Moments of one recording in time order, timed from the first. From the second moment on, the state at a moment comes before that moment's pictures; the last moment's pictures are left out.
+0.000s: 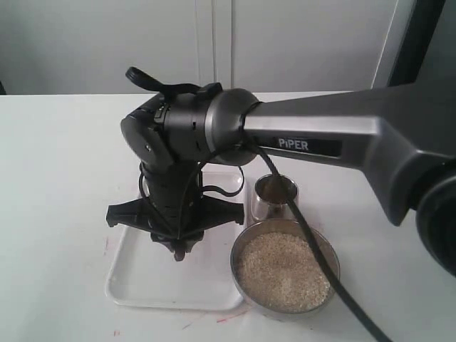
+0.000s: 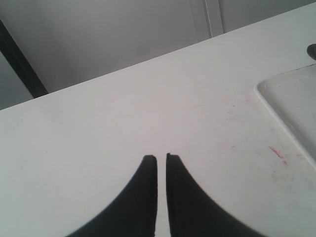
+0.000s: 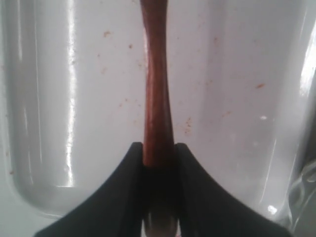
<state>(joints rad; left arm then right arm) 0.04 0.00 0.01 0.02 0.03 0.16 0.77 2.11 -1.64 -0.10 1.03 0.90</state>
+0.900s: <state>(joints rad) 0.04 0.00 0.01 0.02 0.03 0.16 0.77 2.17 -1.64 -0.16 1.01 0.96</state>
